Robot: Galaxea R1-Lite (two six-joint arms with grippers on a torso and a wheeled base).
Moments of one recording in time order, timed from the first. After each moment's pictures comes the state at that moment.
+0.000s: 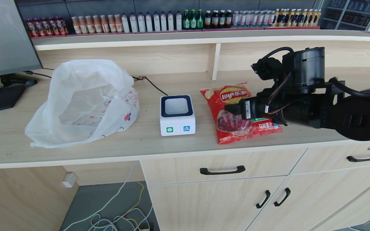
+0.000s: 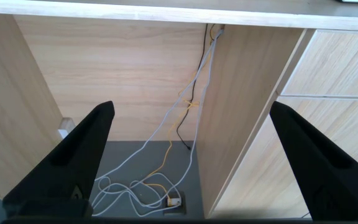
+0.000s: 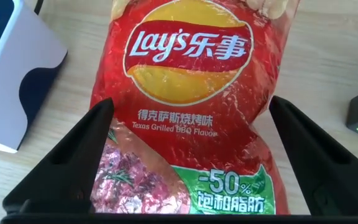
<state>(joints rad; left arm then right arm) 0.00 0.00 0.00 0.00 0.00 0.00 0.49 1.80 -1.31 -0.16 -0.21 0.00</state>
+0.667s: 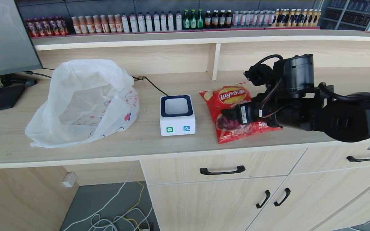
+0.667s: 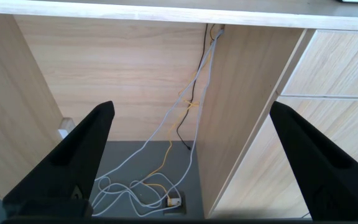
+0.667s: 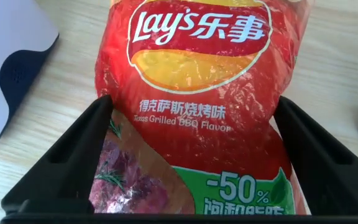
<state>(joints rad) 0.00 0.00 0.00 0.00 0.00 0.00 0.49 1.84 -1.31 -0.16 -0.20 -0.05</state>
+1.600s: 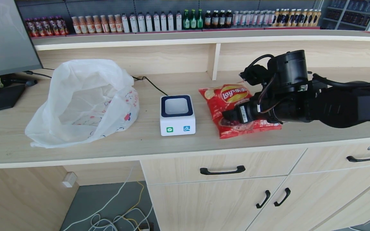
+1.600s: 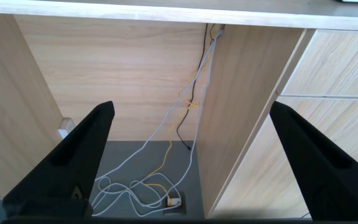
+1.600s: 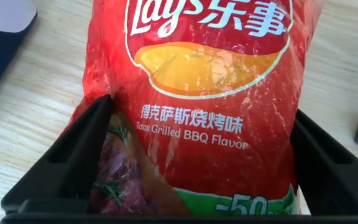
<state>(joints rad) 0.00 0.00 0.00 0.00 0.00 0.00 0.46 1.89 -1.45 0.01 -0.18 -0.11</state>
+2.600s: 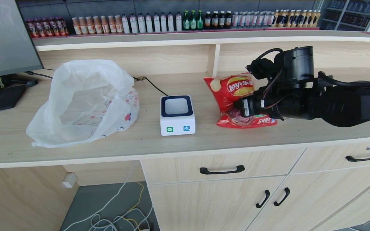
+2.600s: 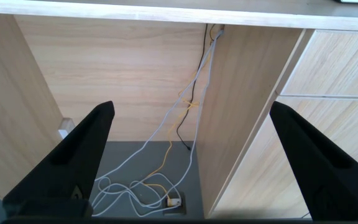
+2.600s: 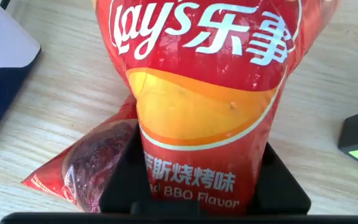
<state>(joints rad) 0.00 0.00 0.00 0.00 0.00 0.00 0.43 1.89 -1.44 -0.06 -0.16 -0.07</state>
